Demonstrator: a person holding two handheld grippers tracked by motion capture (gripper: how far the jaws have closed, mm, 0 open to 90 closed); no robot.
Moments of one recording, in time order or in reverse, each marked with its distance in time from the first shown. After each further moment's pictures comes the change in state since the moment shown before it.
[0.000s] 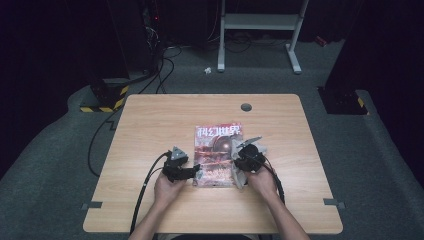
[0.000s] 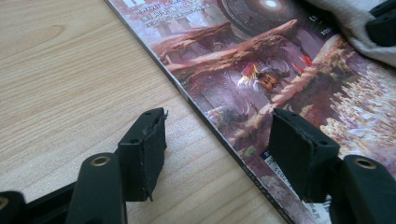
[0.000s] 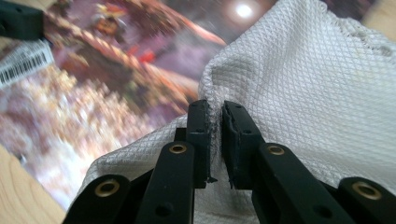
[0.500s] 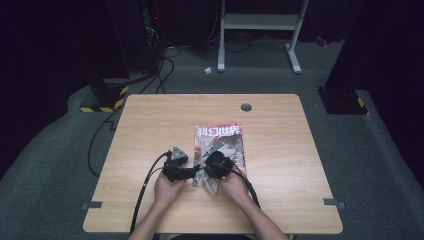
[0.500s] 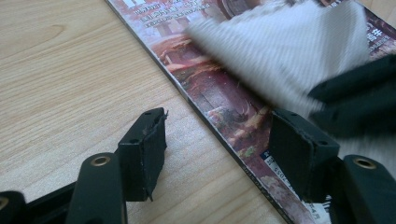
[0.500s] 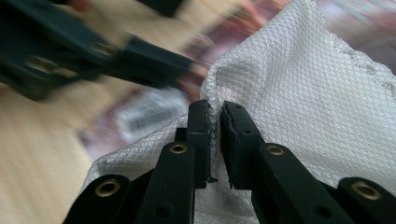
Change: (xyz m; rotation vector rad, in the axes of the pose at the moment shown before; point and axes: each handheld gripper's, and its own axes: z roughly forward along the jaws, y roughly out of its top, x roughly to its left) left arm 0.000 0.000 0.000 0.001 0.001 -0.001; right arm 0.088 0.034 0.031 -0.010 0.080 -0.174
